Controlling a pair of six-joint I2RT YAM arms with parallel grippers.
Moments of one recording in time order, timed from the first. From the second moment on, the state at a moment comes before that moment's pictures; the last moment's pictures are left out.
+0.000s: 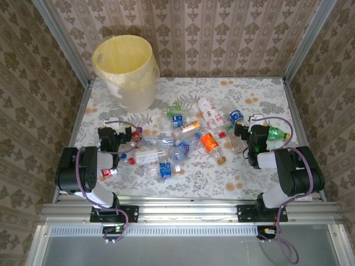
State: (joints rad) left arm -0.03 1.58 0.37 0.84 -0.08 0.09; right arm 0.05 1.54 0.37 0.80 0.26 0.06
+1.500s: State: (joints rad) left arm -0.41 0.80 0.44 0.34 -0.30 0.16; right arm 0.24 0.96 0.77 -0.34 0.26 0.37
